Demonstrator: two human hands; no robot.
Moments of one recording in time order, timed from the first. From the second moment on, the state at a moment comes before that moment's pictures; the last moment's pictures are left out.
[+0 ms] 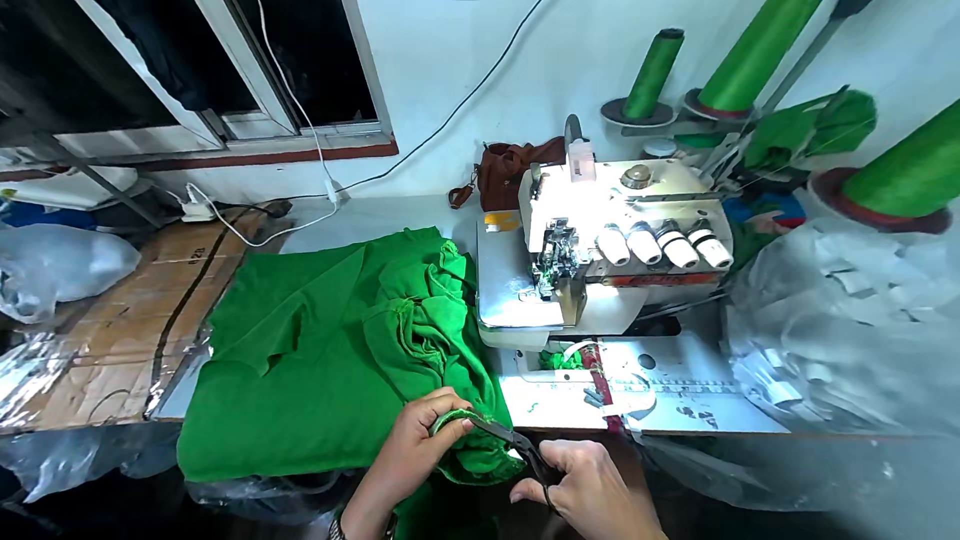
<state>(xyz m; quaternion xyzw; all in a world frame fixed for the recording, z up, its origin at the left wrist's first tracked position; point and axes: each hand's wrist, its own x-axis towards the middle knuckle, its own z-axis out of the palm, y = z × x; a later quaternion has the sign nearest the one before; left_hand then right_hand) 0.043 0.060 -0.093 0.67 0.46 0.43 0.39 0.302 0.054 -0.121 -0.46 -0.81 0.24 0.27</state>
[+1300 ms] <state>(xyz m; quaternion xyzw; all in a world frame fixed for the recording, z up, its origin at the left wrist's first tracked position) 0.042 0.061 -0.098 0.66 0.47 0.44 0.38 0.298 0.056 -0.127 -0.45 -0.83 0.11 0.30</state>
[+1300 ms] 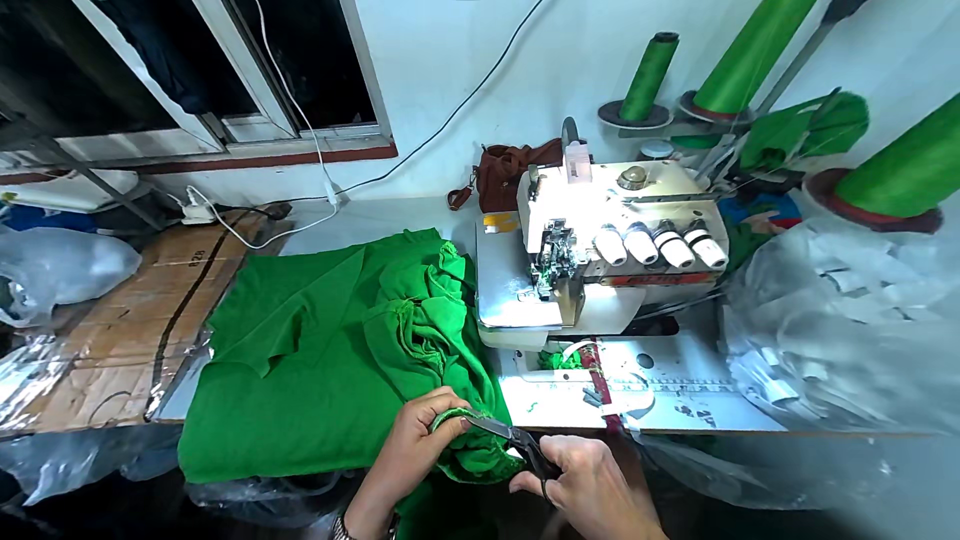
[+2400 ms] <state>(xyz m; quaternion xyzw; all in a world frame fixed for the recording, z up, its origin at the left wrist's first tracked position) 0.042 0.062 -0.100 0.66 0.46 0.45 0.38 0.290 0.056 -0.134 -0.50 -0.73 0.27 0.37</state>
